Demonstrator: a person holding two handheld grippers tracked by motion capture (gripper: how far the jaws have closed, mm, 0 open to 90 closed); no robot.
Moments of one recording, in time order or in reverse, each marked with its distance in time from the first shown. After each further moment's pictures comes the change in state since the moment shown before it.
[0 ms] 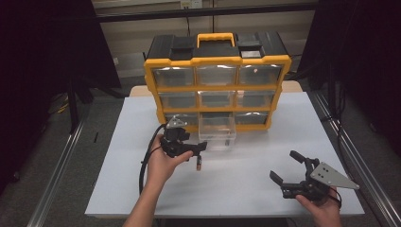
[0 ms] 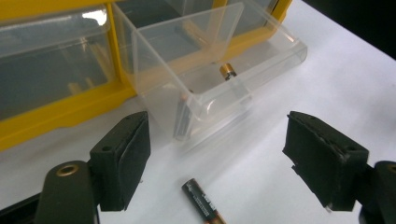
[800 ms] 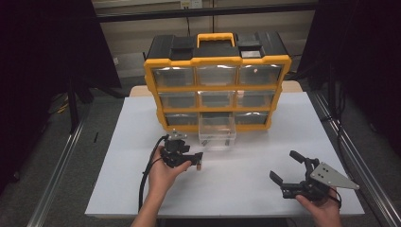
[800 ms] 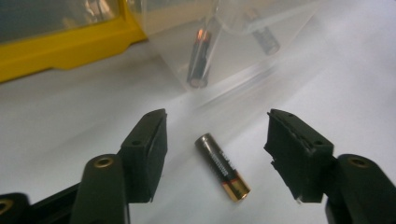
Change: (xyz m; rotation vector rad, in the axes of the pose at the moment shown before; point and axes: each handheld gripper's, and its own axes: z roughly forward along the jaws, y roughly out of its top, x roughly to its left) left arm 0.005 -0.037 0.018 0.065 0.026 -0.046; right arm 0.001 0.000 0.000 -0.003 0.002 0.005
